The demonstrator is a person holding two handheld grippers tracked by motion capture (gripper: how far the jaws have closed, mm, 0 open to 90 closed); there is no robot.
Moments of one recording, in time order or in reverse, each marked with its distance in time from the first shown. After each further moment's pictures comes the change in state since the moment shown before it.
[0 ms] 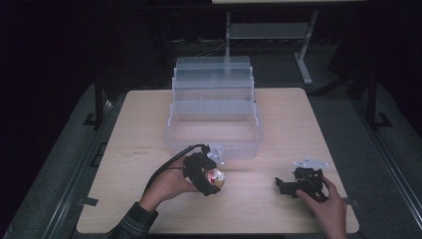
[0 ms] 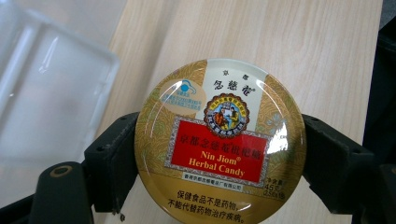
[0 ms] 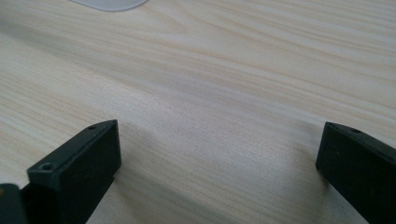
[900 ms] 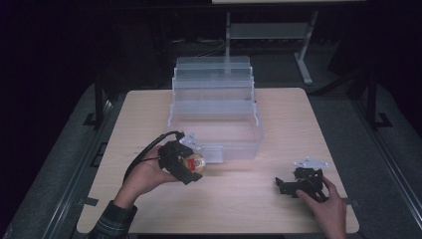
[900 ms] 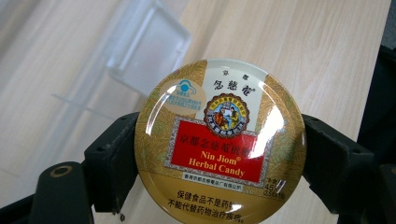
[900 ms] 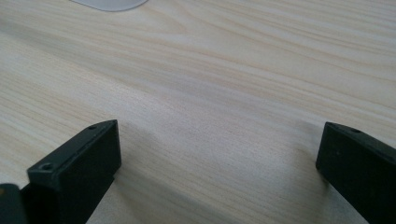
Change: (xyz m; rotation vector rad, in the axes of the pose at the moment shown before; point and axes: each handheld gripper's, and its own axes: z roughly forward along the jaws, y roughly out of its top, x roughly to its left) left arm 0.017 -0.023 -0.065 -0.050 0.081 -0.082; right arm 0.000 0.000 0.000 0.000 0.002 0.000
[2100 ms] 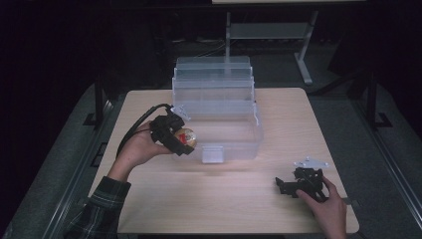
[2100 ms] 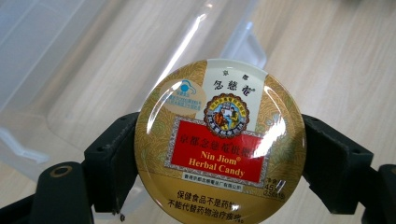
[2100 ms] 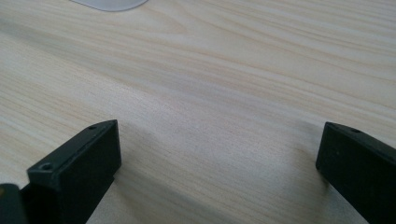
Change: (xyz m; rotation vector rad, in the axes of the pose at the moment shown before) left arm 0.059 0.017 -0.025 0.003 0.067 -0.097; right arm 0.000 0.000 0.000 0.000 0.000 0.000
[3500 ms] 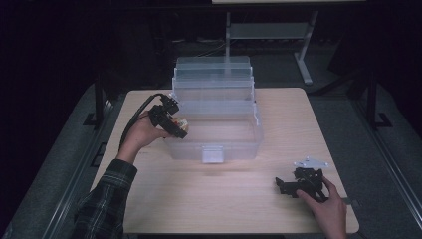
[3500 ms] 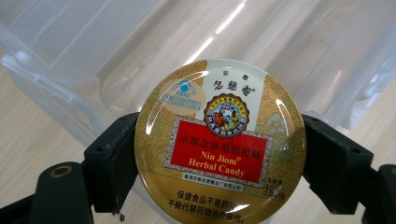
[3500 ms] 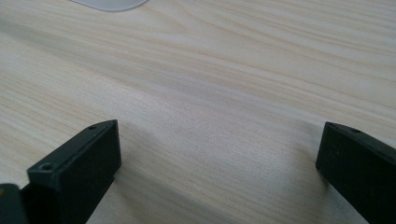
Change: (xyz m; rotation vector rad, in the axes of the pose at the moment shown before) left arm 0.071 -0.005 0.036 0.071 0.070 -0.165; right arm 0.000 0.000 0.000 0.000 -0.001 0.000
